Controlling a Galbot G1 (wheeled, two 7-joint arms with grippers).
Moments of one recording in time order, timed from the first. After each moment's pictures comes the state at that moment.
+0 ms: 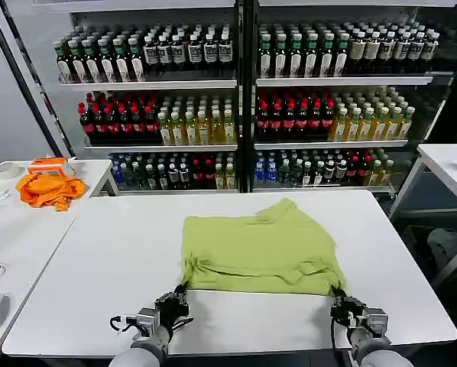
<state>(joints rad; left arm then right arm) 1.38 -1.20 -0.22 -1.95 -0.40 0.42 -0.26 -1.52 1.16 0.53 2.06 0.46 -0.54 0.24</state>
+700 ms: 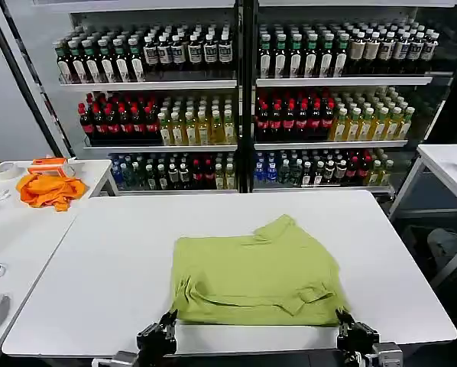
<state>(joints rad) 1.73 -1.15 -0.34 -2.26 -0.33 0.41 -0.28 -1.77 1.12 0.59 2.34 0.36 -0.52 0.24</state>
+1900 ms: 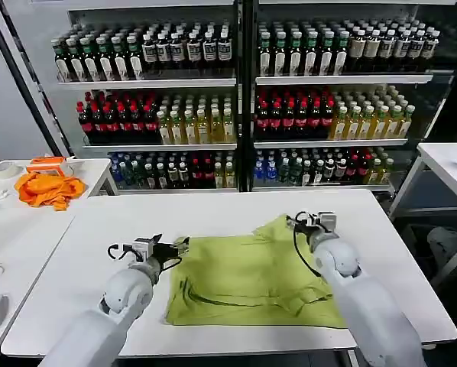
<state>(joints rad) 0.84 -1.05 -0.08 -1.65 -0.71 0.57 -0.33 -0.60 1.17 0.06 1.39 0.72 -0.58 0.32</state>
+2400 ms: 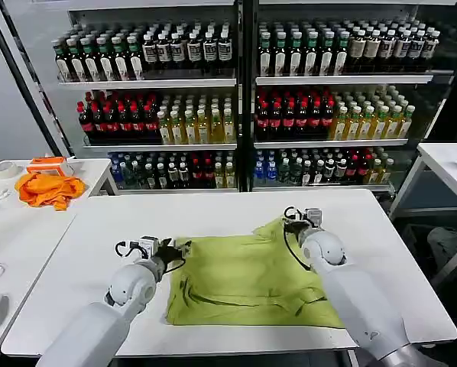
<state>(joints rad) 0.80 -1.04 -0.02 -1.59 -0.76 0.58 -0.28 -0.55 1.18 0.00 1.29 0.77 -0.58 0.31</state>
